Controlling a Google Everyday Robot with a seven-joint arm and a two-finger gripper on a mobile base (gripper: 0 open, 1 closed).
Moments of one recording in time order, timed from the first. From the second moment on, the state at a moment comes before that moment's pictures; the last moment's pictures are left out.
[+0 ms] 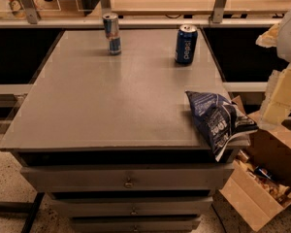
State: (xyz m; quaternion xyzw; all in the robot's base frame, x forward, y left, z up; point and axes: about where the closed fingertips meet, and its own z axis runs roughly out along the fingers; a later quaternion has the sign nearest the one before) arm 0.438 -0.217 0.976 -0.60 0.78 -0.03 0.16
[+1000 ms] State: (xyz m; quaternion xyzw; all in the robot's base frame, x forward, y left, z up) arm 0.444 -0.213 0.953 -0.62 0.77 -0.05 0.15
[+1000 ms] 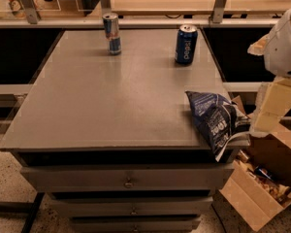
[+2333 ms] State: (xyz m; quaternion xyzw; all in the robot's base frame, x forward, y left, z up) arm 0.443 -0.192 0.869 -0.64 0.76 -0.02 0.13
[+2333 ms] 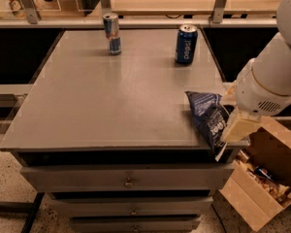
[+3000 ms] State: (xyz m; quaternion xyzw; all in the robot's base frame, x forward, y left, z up) arm 0.440 -0.191 0.870 -0.64 0.76 0.00 0.14
